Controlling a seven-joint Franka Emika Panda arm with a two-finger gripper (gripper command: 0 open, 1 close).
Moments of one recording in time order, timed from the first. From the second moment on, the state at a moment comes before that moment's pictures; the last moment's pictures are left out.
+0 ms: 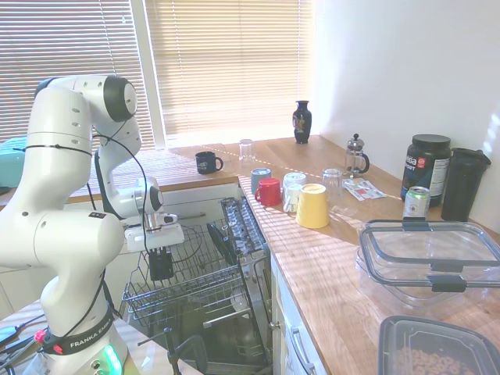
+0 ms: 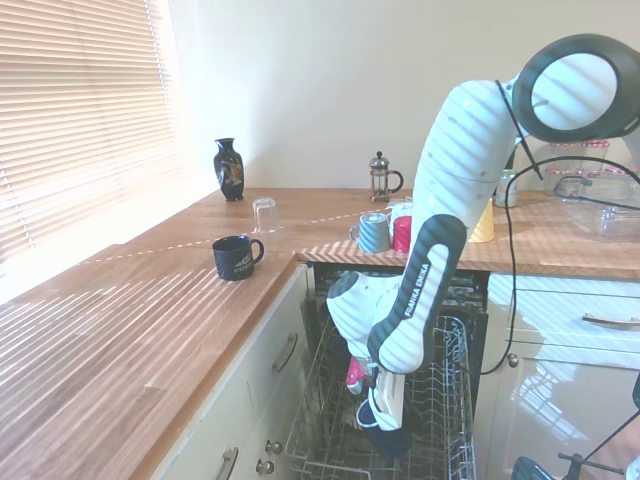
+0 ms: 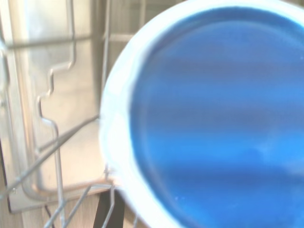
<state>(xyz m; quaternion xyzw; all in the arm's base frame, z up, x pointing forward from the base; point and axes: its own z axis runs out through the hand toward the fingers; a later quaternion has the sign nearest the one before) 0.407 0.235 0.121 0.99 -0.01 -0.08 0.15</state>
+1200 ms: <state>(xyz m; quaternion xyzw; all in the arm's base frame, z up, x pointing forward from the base) 0.515 0.013 0.372 0.96 -0.26 -0.04 0.00</state>
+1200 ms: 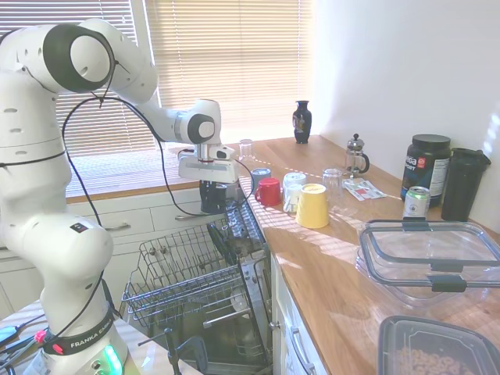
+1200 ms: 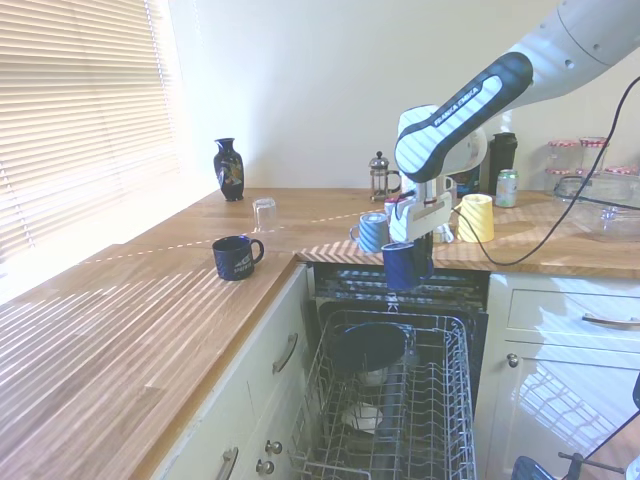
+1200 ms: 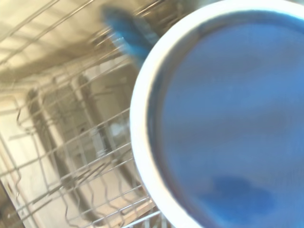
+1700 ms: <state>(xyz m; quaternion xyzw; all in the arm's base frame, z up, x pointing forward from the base) 0.522 -0.084 0.396 0.94 -0.34 -0.04 -0.01</state>
